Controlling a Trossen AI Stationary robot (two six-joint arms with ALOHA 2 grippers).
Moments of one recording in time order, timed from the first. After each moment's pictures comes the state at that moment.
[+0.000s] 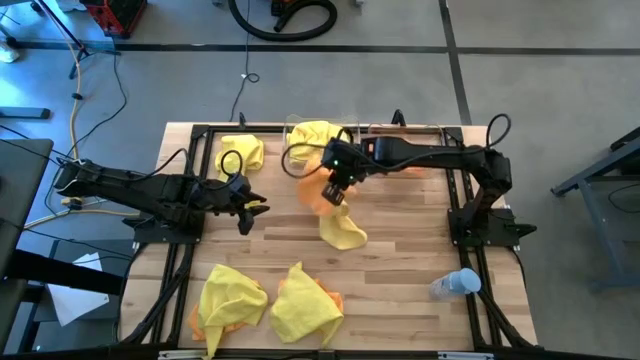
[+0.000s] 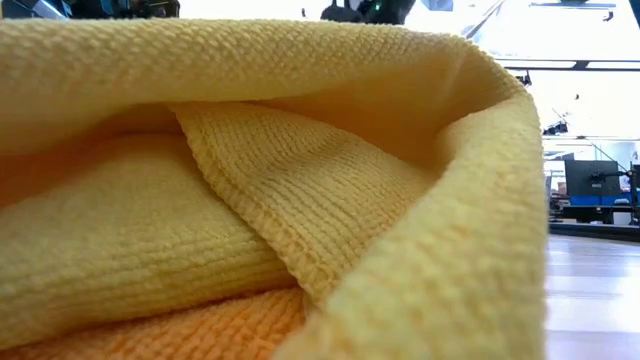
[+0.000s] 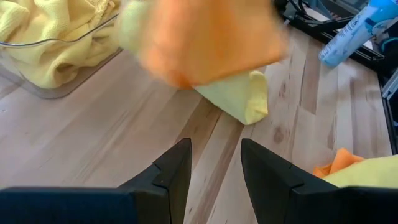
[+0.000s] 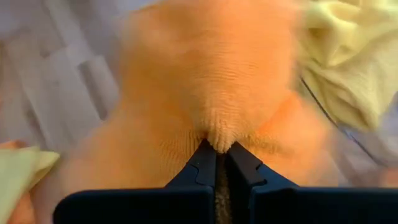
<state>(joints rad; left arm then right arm) -0.13 0.81 0.61 -0.42 -0.30 -0.55 -0.13 1.79 1.66 -0.89 0.08 0.33</state>
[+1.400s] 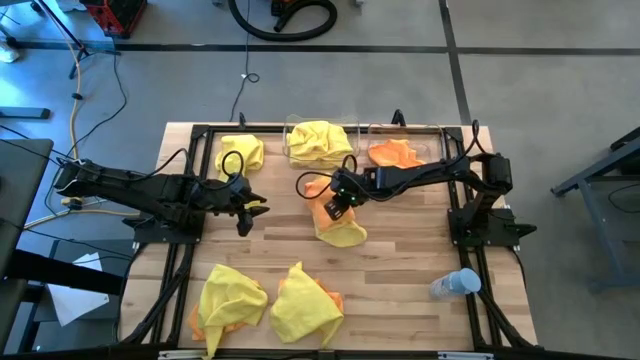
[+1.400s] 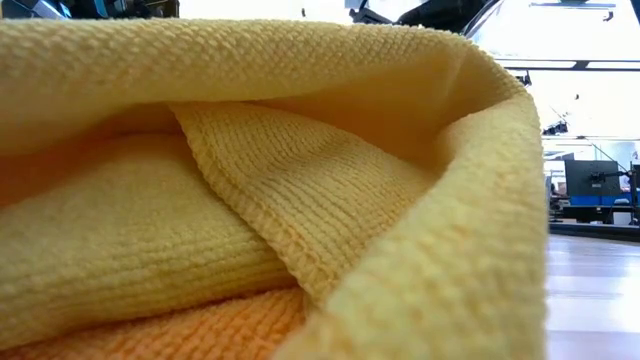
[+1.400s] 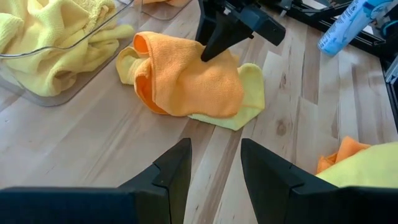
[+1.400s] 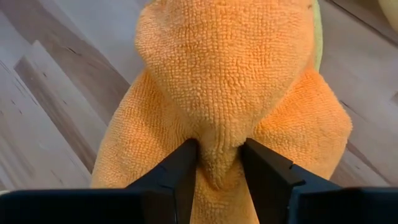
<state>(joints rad) -0.13 0.81 0.61 -0.42 -0.29 -0.48 -0.12 1.79 1.16 -0.40 0.10 0.68</state>
